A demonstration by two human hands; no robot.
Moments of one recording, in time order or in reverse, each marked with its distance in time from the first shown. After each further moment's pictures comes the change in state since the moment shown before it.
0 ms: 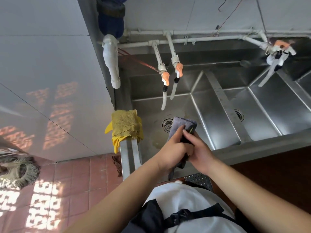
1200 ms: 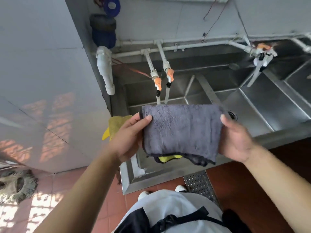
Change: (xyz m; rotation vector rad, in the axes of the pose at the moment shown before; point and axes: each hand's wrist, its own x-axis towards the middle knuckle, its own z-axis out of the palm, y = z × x) left_hand -0.034 0.038 -0.079 -0.269 -0.023 0.314; right_hand -0.073 -0.097 -0.038 -0.060 -0.338 -0.045
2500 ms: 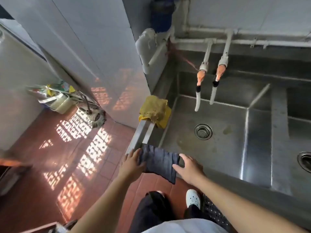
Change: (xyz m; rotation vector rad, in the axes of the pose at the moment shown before) left_hand -0.052 -0.215 0.026 1.206 0.922 -0.664; right_hand 0.089 0.155 -0.106 -1.514 -0.201 0.187
